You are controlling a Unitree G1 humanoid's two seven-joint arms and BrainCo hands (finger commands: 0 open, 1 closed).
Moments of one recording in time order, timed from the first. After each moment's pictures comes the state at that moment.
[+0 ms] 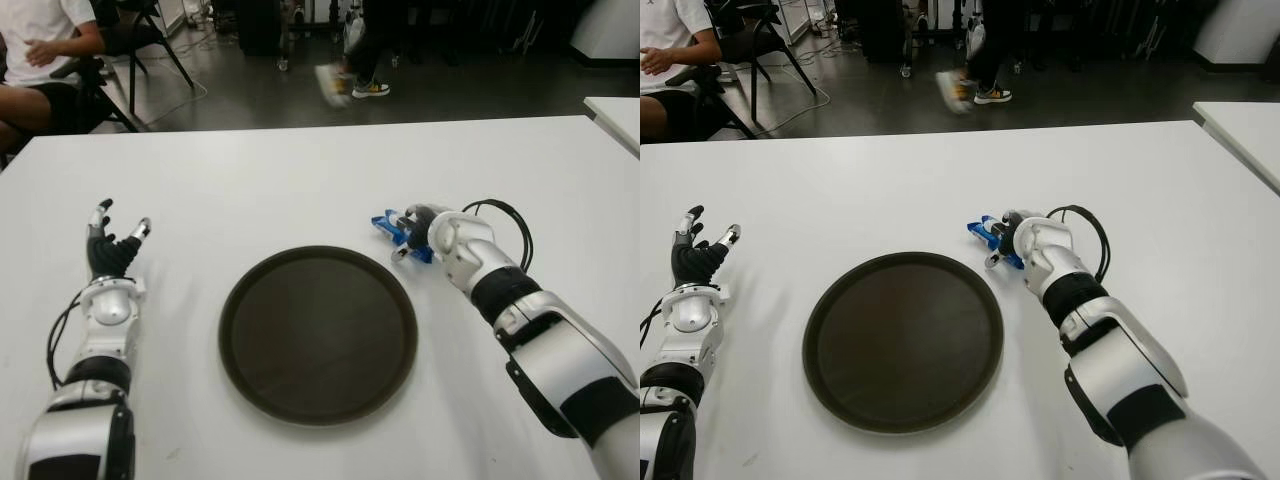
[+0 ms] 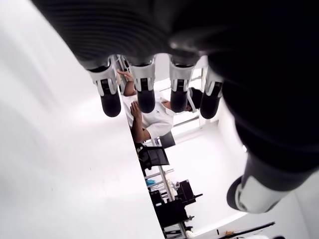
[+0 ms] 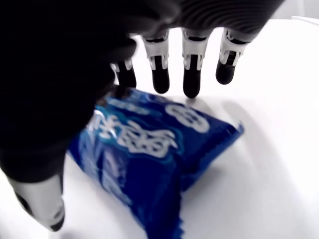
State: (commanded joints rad) left arm -0.52 0.31 0.17 1.11 0.07 -0.45 0.33; right arm -0.90 -0.17 0.55 1.04 -0.66 0.35 0.23
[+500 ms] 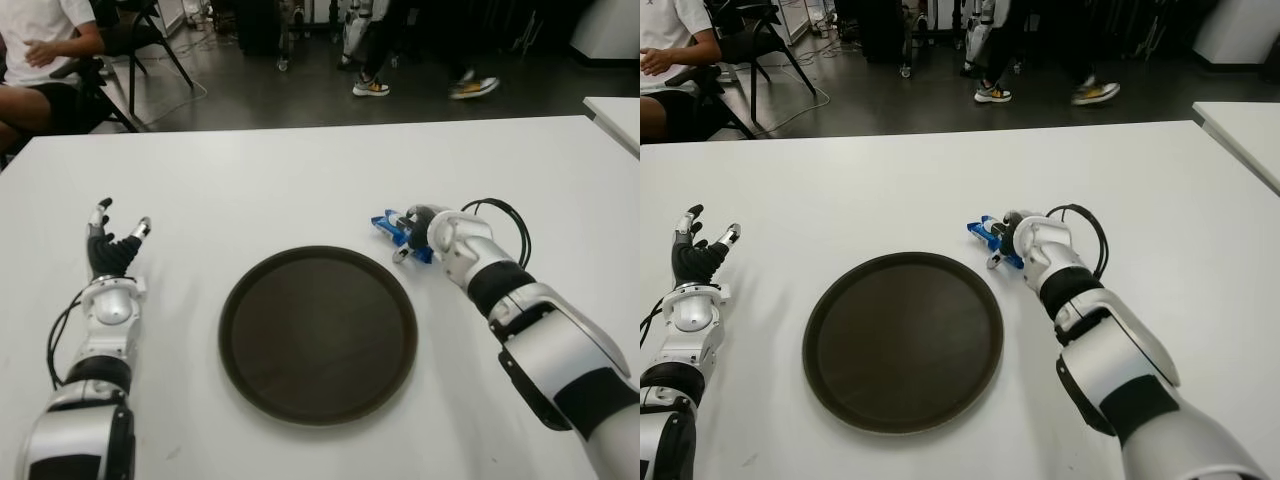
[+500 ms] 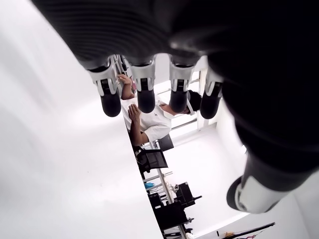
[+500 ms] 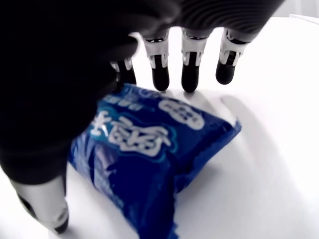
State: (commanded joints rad) left arm -0.52 0.32 0.16 1.12 0.06 -0.44 0.32; right arm -0.93 -0.15 0.54 1.16 -0.65 0.30 0.21
